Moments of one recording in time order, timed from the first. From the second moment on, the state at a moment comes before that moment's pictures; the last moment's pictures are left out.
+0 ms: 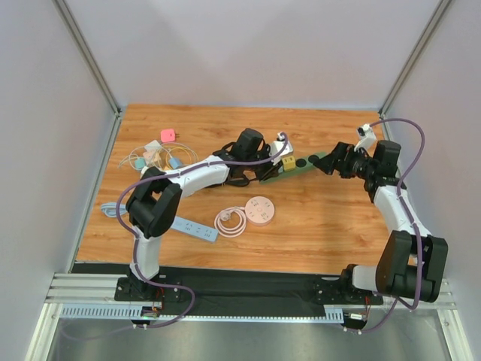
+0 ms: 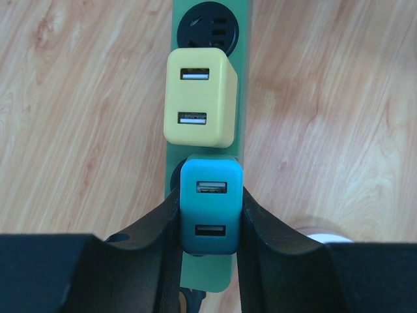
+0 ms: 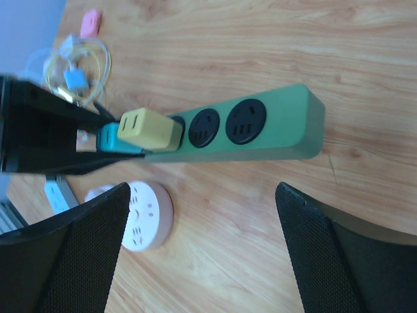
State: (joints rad) left arm -0.73 1.98 1.48 -0.12 0.40 0.39; right arm -0.18 1.31 0.84 -0.07 -0.78 0.22
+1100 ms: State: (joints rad) left arm -0.83 1.97 1.46 0.21 0.51 0.01; right arm -0.20 1.40 0.70 0.33 -0.68 0.92
